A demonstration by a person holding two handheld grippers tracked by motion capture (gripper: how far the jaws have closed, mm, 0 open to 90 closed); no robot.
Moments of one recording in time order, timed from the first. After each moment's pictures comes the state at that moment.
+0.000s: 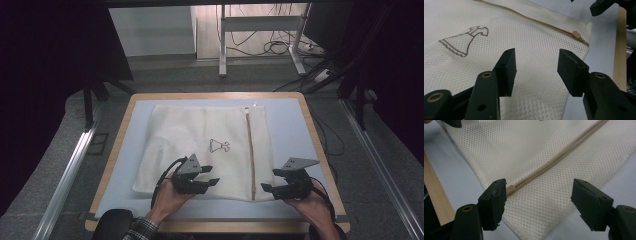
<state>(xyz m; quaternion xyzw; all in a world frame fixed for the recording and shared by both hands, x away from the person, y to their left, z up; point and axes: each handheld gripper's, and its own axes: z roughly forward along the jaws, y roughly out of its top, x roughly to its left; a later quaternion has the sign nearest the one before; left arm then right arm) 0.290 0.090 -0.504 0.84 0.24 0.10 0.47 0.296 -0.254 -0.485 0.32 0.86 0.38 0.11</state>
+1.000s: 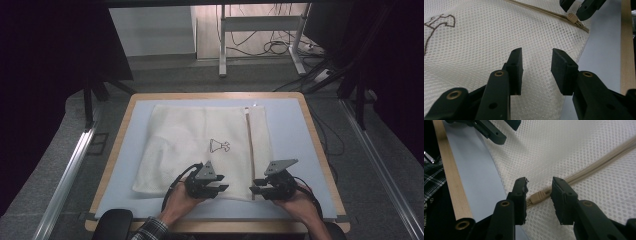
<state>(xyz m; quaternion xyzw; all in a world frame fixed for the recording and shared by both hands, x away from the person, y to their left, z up) 0.293 0.058 -0.528 0.87 0.22 0.09 0.43 0.302 -0.221 -0.501 0.25 0.90 0.36 0.04</state>
